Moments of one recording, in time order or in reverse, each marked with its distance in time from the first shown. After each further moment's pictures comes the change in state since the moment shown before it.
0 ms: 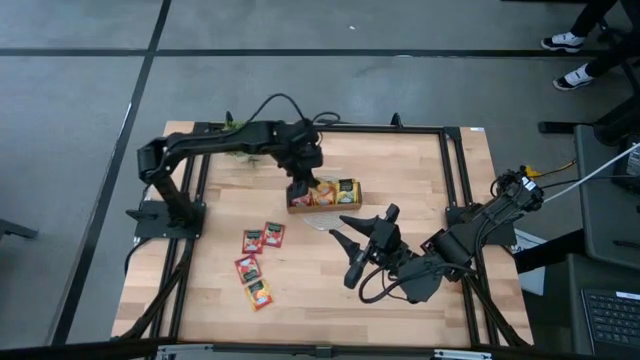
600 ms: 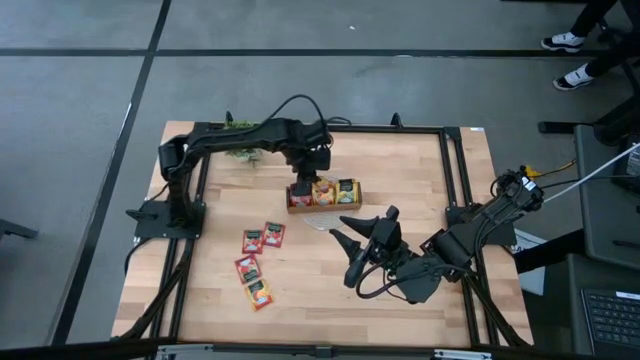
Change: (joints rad) left arm 0.003 0.168 0.184 -0.191 -0.157 0.202; right arm 0.000 0.000 0.000 -0.028 -0.001 0.125
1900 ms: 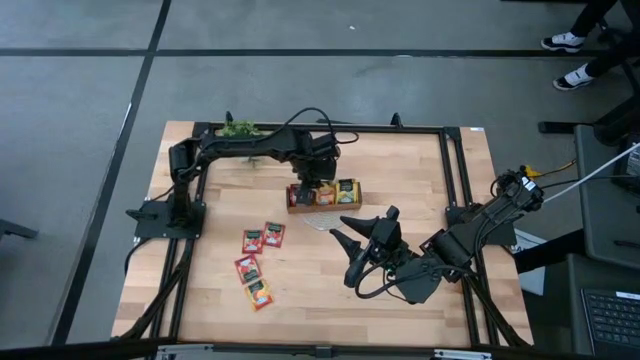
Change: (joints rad) left arm -0.057 0.078 0.008 0.025 -0.104 0.018; right arm 0.000 0.000 0.000 -0.015 0.000 0.014
